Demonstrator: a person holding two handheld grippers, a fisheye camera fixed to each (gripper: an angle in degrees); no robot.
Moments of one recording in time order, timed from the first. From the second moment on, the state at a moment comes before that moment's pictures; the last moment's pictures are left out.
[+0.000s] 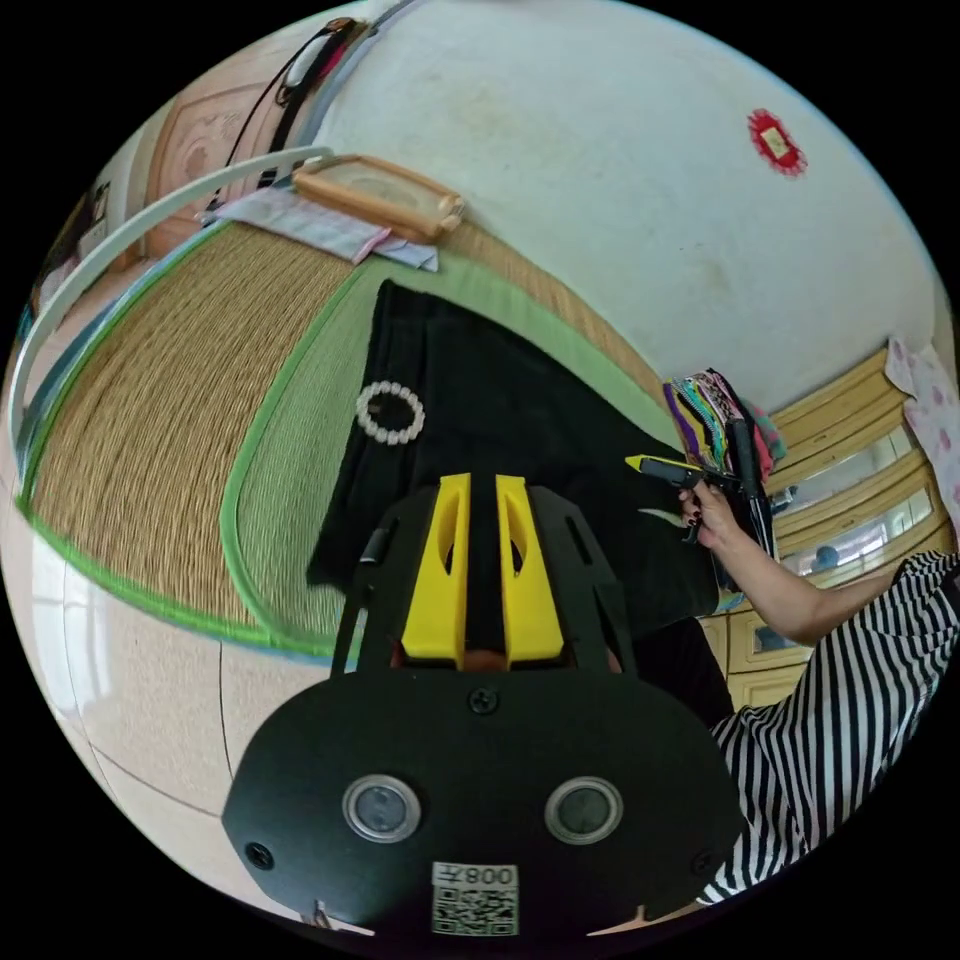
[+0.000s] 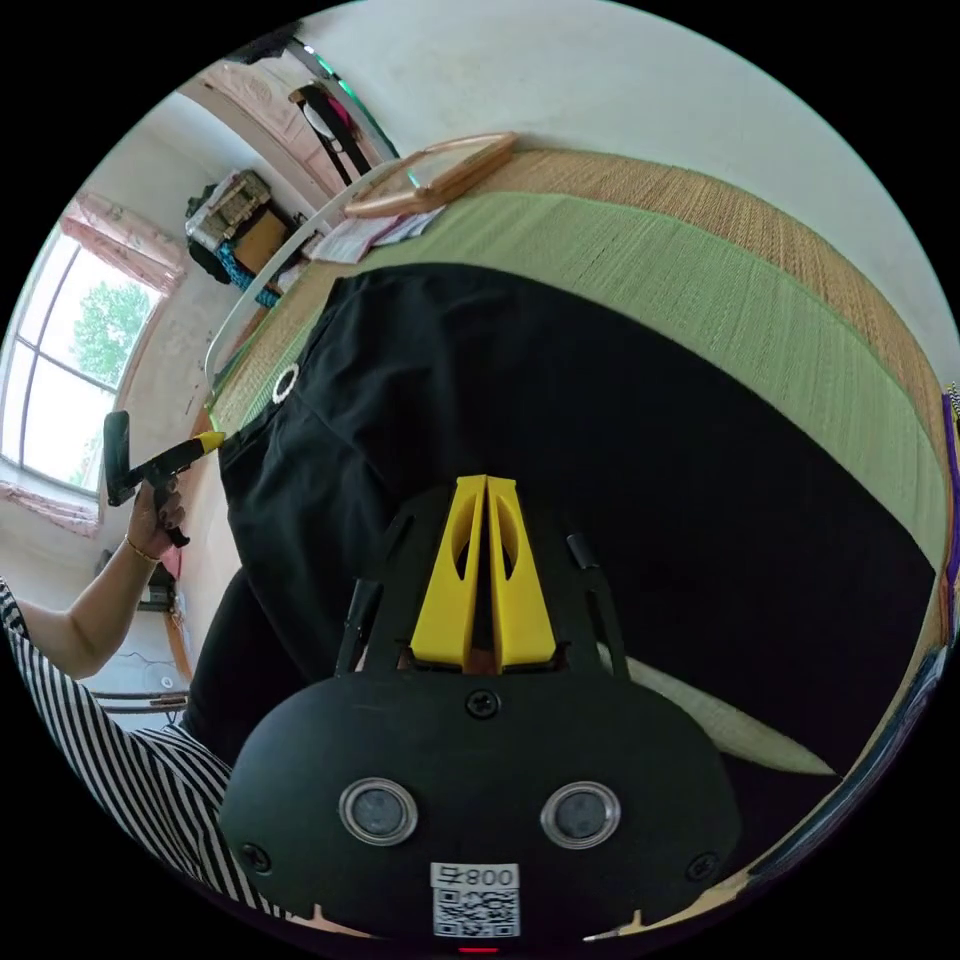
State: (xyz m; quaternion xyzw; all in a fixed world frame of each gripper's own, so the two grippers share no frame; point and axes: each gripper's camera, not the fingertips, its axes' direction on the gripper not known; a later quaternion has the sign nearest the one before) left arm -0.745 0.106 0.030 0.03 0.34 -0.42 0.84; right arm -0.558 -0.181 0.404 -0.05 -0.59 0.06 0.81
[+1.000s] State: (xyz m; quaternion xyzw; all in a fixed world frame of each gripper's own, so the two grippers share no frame) left arm -0.863 -0.123 0.058 -0.16 0.25 -0.20 0.93; right arm -0.612 -0.399 0.424 -0.04 -0.47 -0.13 0.87
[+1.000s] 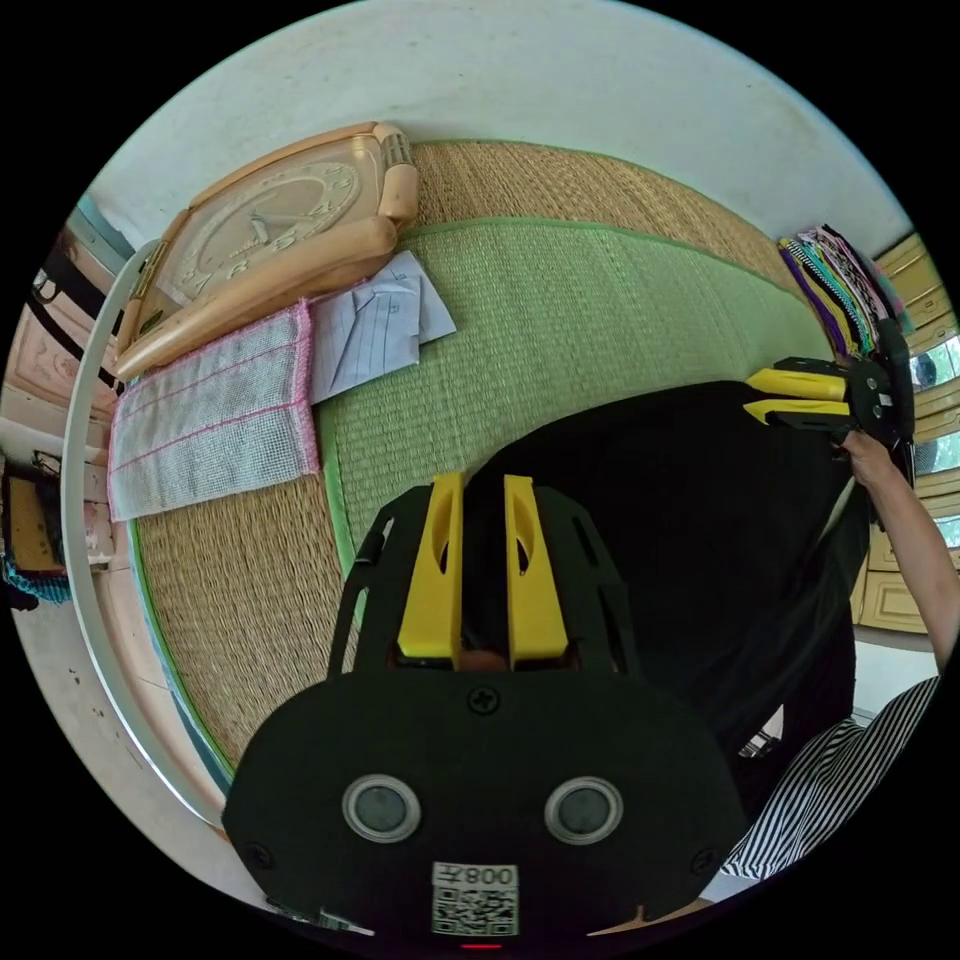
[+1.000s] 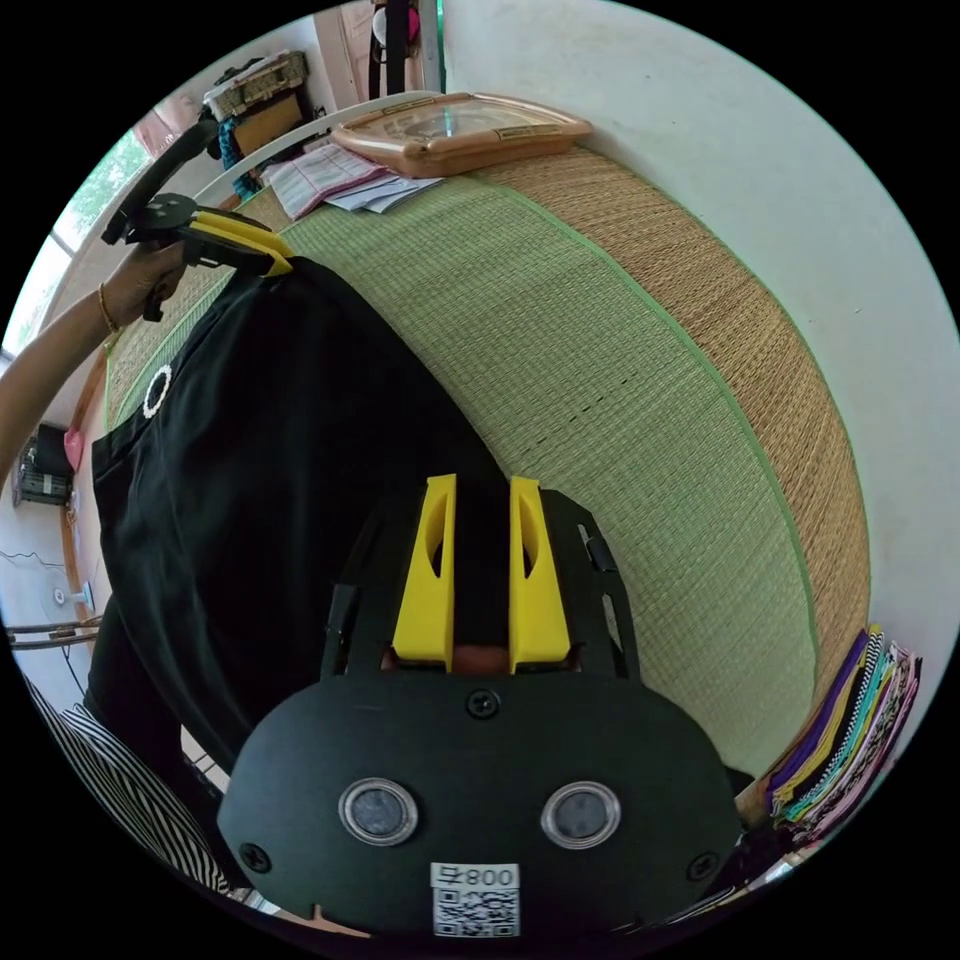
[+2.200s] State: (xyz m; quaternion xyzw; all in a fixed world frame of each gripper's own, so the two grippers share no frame) left arm -0.791 -0.018 -0.159 -0.08 0.28 -0.18 0.94; right arm -0.408 -0.267 0.203 0.03 -0.50 -0.09 0.86
